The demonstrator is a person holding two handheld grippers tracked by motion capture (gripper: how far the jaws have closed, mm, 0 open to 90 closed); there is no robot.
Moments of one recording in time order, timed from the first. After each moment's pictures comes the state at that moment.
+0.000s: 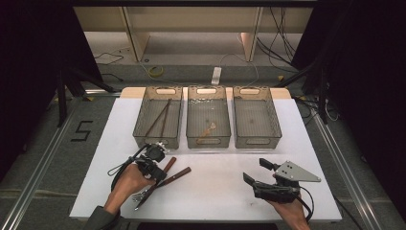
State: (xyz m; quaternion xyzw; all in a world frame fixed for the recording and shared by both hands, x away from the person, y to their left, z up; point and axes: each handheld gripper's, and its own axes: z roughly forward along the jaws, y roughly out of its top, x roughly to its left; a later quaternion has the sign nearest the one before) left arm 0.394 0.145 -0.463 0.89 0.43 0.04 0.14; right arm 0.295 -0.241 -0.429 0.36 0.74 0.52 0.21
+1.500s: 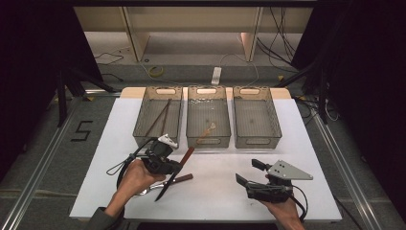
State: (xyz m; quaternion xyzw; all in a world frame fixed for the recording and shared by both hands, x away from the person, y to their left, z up) left arm 0.373 0.119 -0.406 0.88 0.37 0.03 0.30; right arm 0.295 -0.222 -0.426 0.36 0.75 0.53 0.18
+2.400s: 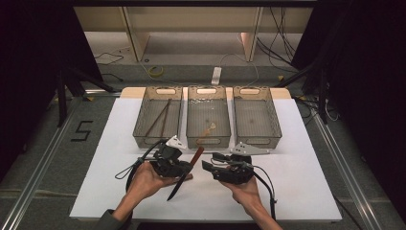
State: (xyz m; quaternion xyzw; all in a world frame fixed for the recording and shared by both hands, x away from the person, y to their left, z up) left arm 0.362 0.096 -0.401 0.88 0.34 0.04 0.33; right arm 0.346 -0.136 -0.427 0.38 0.75 0.54 0.06
